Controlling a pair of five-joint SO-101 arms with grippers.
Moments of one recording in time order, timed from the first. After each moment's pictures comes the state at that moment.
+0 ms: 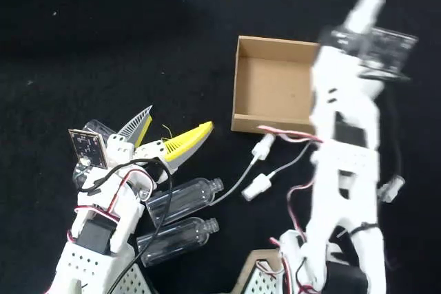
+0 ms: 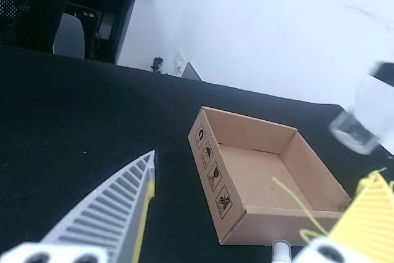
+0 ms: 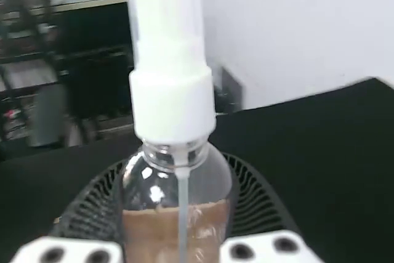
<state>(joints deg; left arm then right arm) 13.2 -101.1 96.2 16.7 19.6 10.1 -29.8 49.1 0.7 -3.6</state>
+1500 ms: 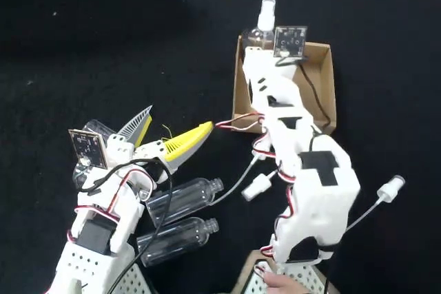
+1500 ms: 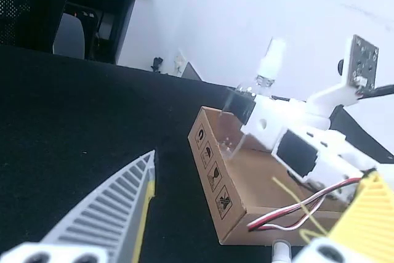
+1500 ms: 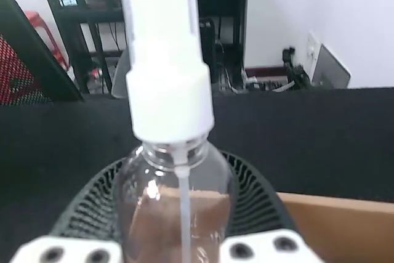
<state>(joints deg) 13.2 -101.1 96.2 16.7 19.6 -3.3 23.0 32.0 -35.4 -3.7</state>
